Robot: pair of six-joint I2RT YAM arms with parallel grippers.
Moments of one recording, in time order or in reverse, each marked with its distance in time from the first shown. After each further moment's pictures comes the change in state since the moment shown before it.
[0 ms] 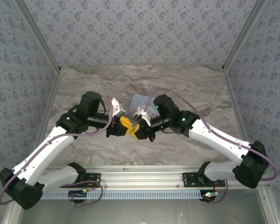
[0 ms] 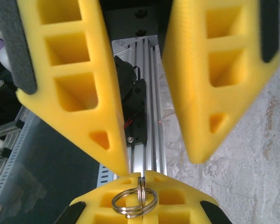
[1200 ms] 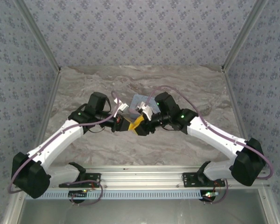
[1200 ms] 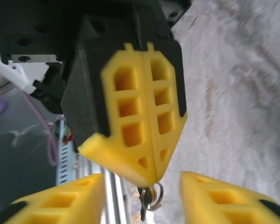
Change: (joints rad) left arm 0.087 0.138 -0.129 0.172 0.035 -0.342; right arm -0.075 0.033 -0.034 0.058 0.167 0.052
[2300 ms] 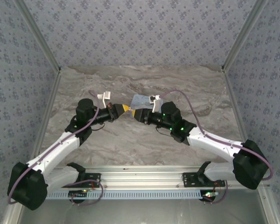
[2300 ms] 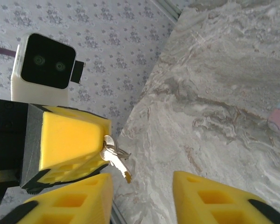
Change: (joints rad) left arm 0.057 -0.132 -0.273 0.746 -0.256 -0.919; right arm 0.049 -0.051 -0.274 0.649 0.424 0.851
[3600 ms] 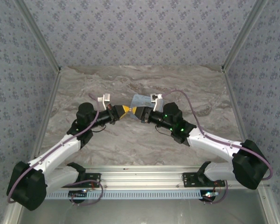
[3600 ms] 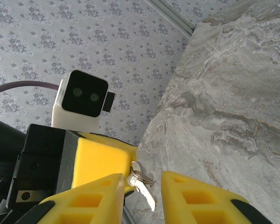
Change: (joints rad) left arm -0.025 -0.011 -0.074 0.132 -0.030 -0.133; right arm -0.002 0.000 -0.028 0.126 0.003 0.071
